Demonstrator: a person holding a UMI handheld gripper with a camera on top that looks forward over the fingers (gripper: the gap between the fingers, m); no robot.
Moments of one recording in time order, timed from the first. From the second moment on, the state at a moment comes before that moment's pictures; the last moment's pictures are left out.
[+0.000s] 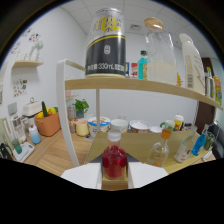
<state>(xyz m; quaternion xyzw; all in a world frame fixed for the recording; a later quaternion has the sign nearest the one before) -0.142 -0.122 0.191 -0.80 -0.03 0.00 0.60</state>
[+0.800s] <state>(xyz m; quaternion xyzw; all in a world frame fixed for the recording) -0.028 -0.208 0.148 -0.80 0.15 0.14 0.56</state>
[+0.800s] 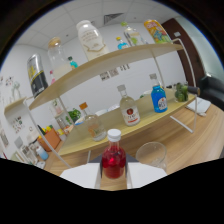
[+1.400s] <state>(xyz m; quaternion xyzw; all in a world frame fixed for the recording) -0.027 -0.198 0.203 -0.41 0.55 0.65 0.33</state>
